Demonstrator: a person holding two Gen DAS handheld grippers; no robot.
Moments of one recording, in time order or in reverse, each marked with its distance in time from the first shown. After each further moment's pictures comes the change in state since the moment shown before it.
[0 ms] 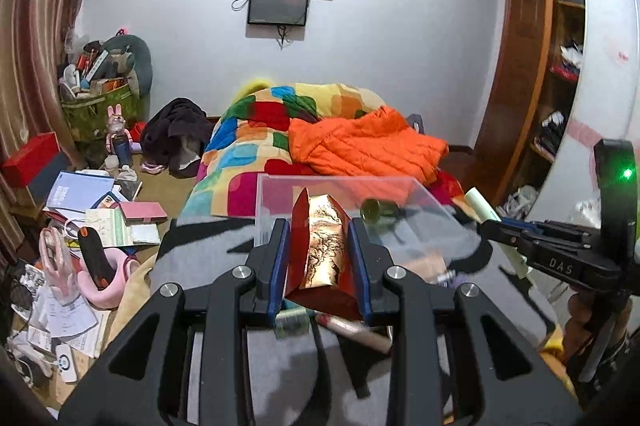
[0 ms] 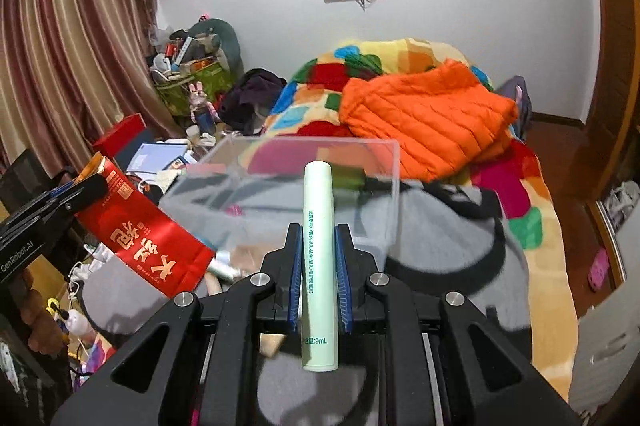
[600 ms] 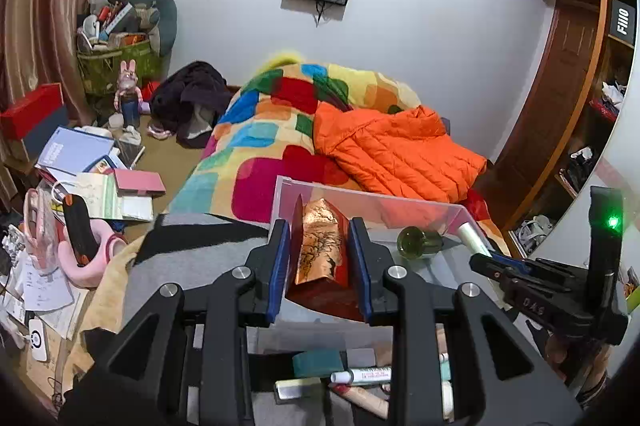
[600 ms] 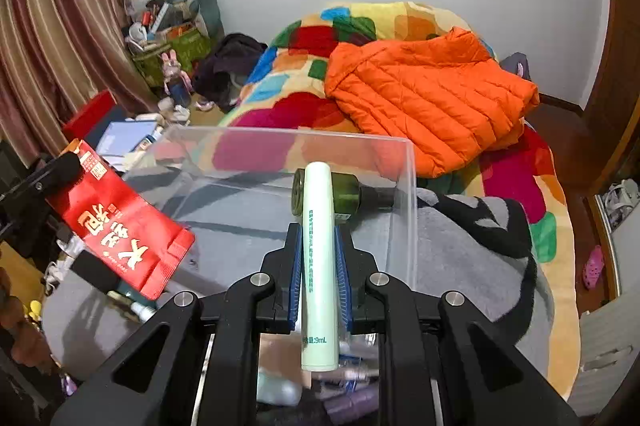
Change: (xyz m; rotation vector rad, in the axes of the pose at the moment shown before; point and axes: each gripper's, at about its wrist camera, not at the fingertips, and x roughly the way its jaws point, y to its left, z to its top) left arm 0.091 0.029 0.018 -0.150 0.085 0.052; right arm 0.107 -0.013 0.033 -0.004 0.153 -0.059
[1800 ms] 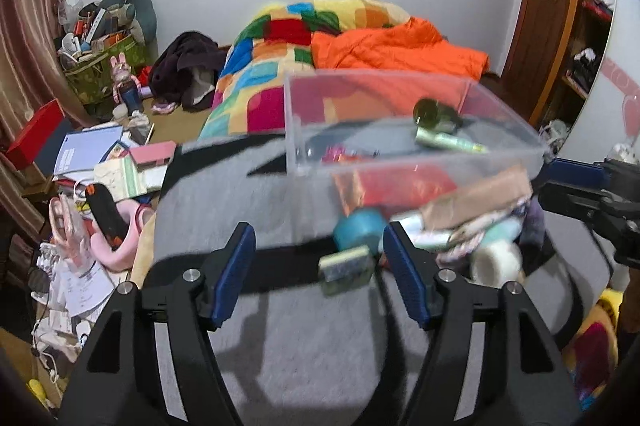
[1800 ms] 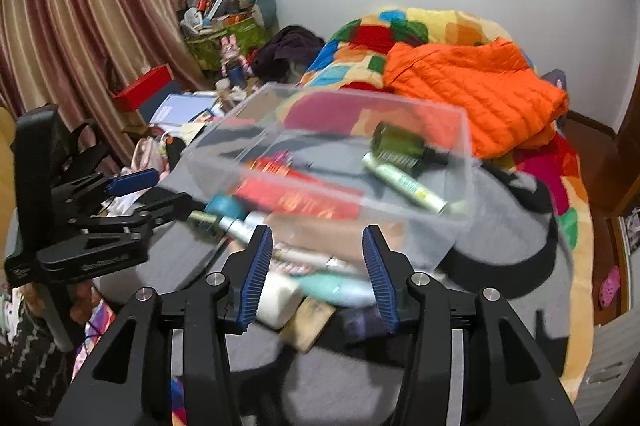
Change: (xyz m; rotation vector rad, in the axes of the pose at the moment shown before) left arm -0.011 0.005 -0.071 0.229 0.208 0.066; right arm -0.061 0.044 -0.062 -0.108 0.000 0.156
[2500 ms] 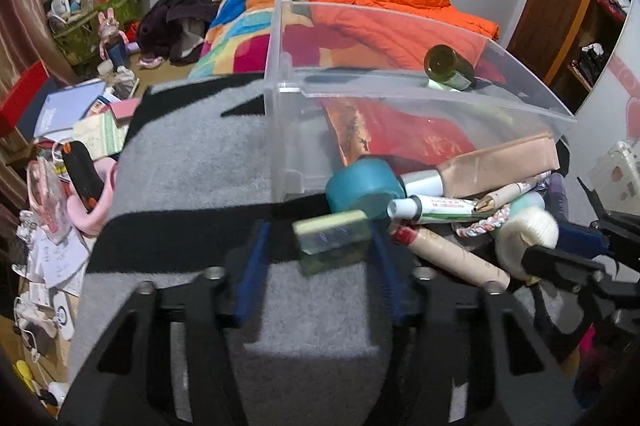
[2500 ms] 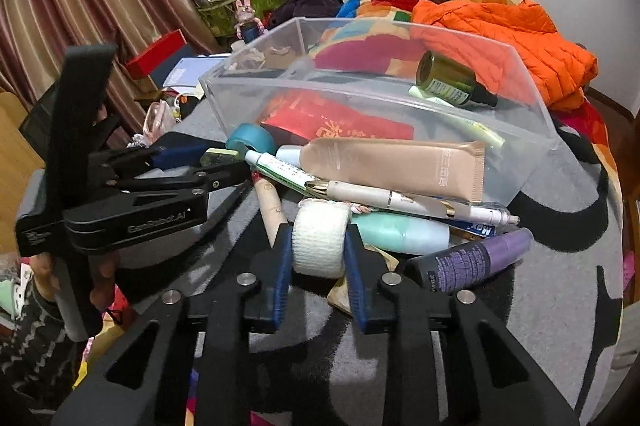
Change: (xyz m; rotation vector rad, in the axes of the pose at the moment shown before) left arm 0.043 0.000 -0.015 -0.057 0.135 -0.048; right arm 0.035 0.020 -0.036 0.005 0.103 0.053
